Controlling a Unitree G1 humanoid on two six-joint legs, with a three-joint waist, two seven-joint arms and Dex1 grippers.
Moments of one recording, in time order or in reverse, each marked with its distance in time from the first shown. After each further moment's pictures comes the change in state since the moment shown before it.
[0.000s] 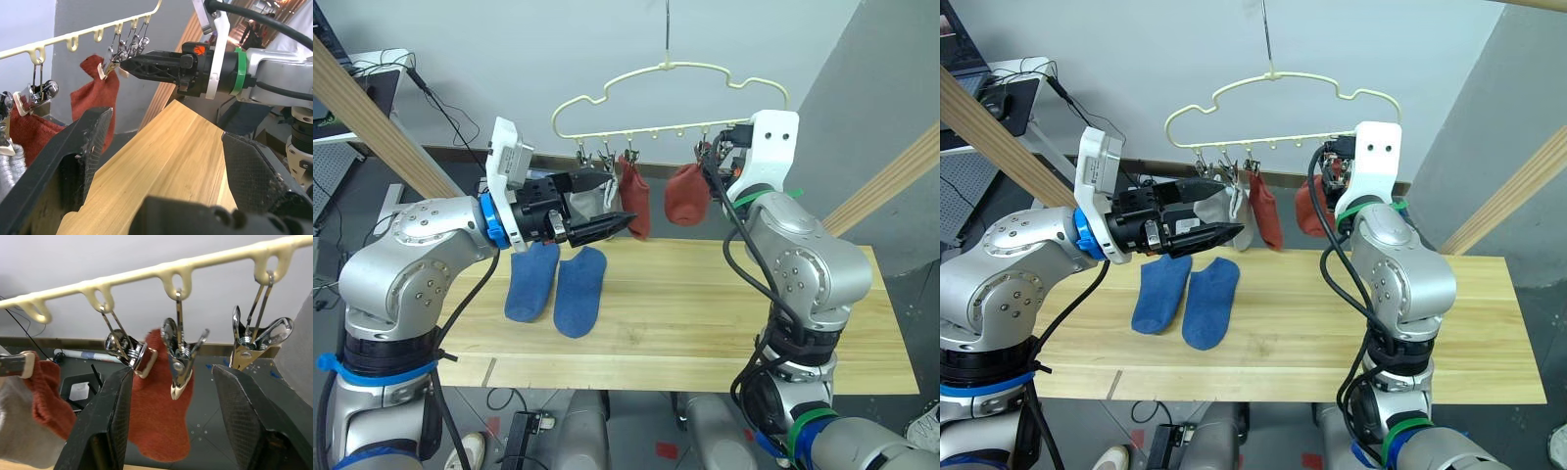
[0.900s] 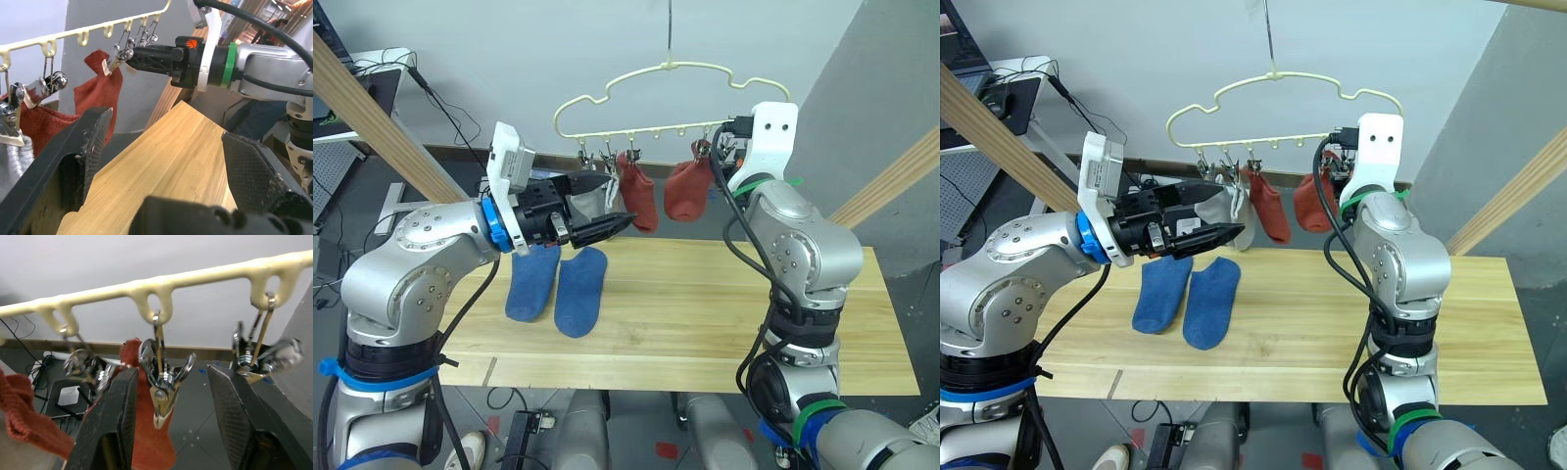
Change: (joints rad) left arm 0.026 -0.006 0.003 -0.024 -0.006 0.007 0.061; right arm -0.053 -0.058 -0.010 0.186 -0.014 -0.145 0.023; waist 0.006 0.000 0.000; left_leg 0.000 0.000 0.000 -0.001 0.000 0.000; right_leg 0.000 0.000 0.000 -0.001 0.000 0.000
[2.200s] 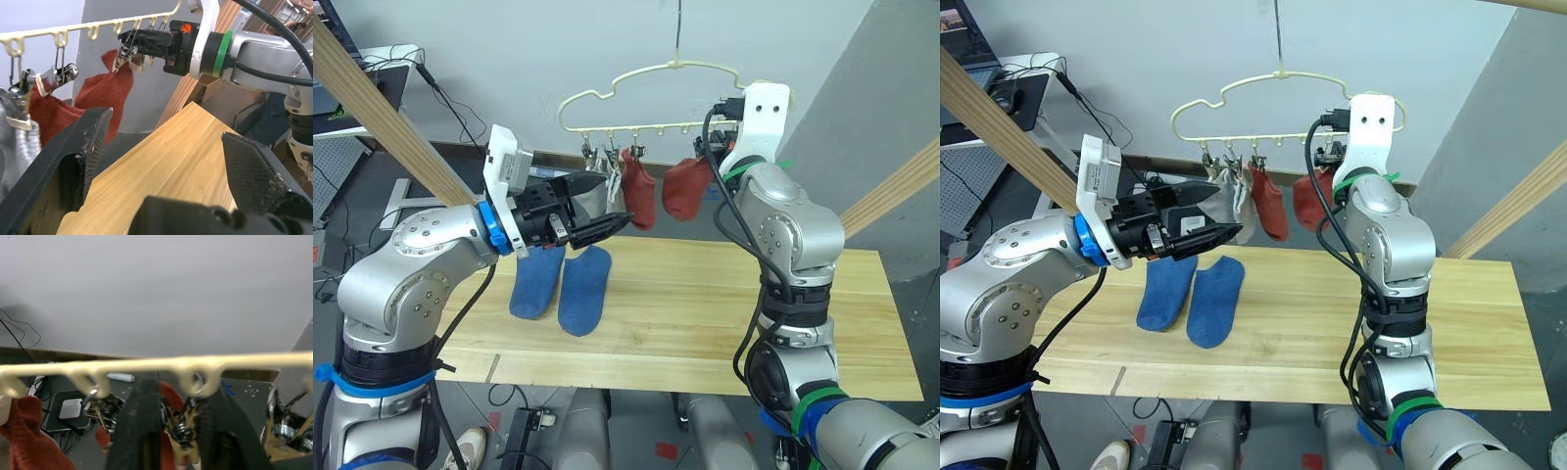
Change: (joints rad) left arm 0.022 0.008 0.006 -0.021 -0.007 0.000 0.039; right arm -0.070 0.000 0.015 0.124 -0.022 -0.117 -0.005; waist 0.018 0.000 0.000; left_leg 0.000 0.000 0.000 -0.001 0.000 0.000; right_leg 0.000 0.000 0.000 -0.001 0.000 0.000
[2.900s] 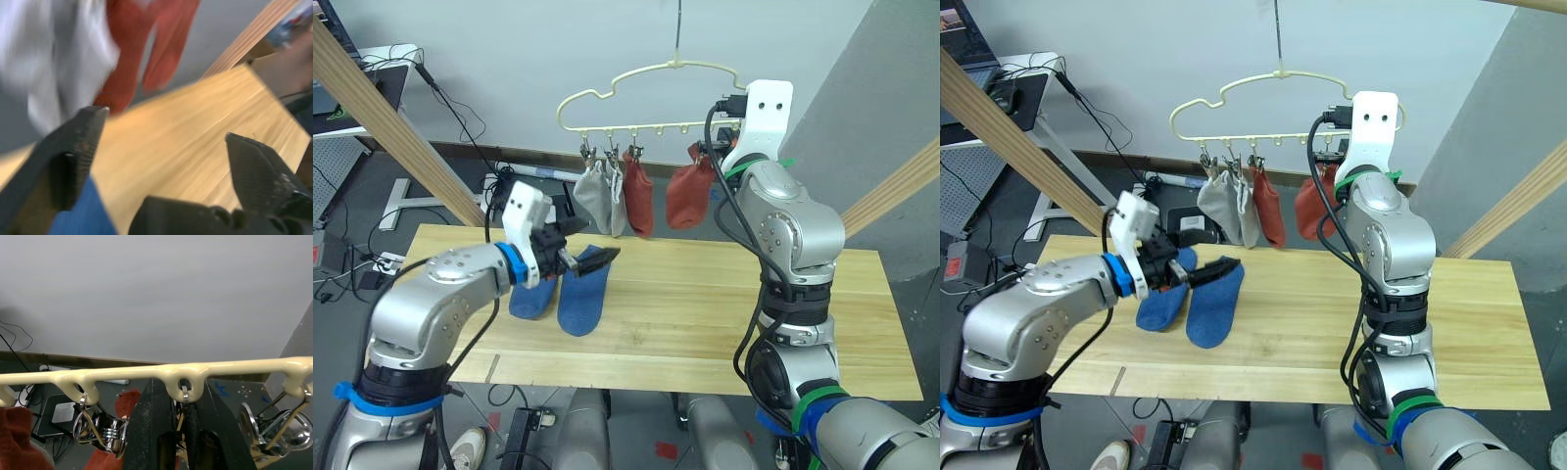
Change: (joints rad) left arm 0.176 -0.017 -0.133 0.071 0.191 0.055 0.145; right arm -0.007 -0.001 -0.004 0.006 -0.005 -0.006 -0.022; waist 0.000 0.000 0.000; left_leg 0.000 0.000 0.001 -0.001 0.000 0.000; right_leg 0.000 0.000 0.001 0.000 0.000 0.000
